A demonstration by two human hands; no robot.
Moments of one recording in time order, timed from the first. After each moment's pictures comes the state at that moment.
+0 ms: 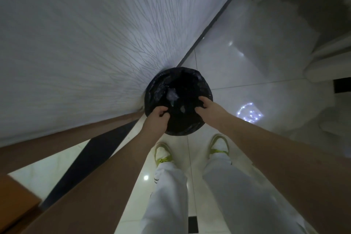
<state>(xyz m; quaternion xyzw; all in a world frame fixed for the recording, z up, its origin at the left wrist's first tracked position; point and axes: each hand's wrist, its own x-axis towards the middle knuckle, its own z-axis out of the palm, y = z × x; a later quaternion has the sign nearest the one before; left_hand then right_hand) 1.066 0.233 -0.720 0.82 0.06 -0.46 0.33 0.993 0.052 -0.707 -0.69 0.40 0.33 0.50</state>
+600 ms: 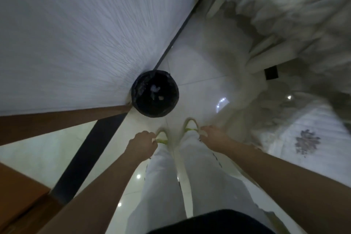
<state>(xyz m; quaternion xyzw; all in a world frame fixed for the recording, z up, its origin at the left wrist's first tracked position) 0.966 0.270 -0.512 0.83 -0.29 -0.48 -0.02 0.817 0.047 -0.481 -0.78 0.31 0.44 0.31</state>
